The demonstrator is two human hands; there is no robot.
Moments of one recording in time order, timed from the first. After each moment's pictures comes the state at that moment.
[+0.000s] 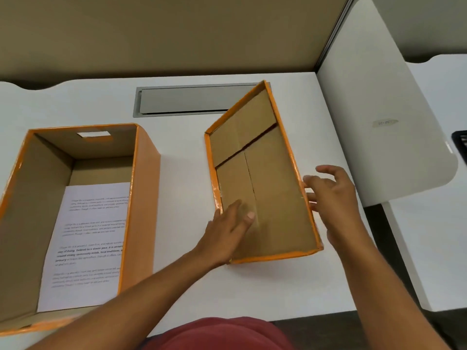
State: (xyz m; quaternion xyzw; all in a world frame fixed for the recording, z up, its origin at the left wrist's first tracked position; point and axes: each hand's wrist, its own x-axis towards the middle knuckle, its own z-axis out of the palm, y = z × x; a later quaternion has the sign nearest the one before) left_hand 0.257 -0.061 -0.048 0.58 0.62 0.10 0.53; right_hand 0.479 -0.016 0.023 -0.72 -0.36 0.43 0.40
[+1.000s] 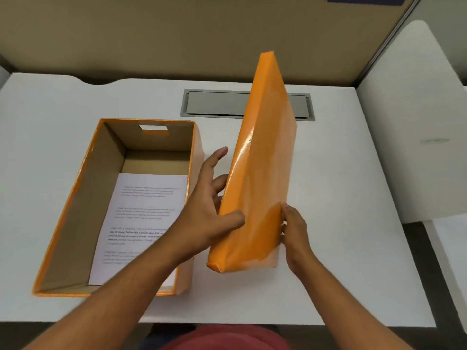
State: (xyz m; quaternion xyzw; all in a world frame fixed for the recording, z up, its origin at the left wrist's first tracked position) left_hand 0.139 -0.080 0.073 0.51 0.56 0.36 0.55; right_hand 0.352 -0.056 -0.083 -0.69 -0.27 0.57 0.34
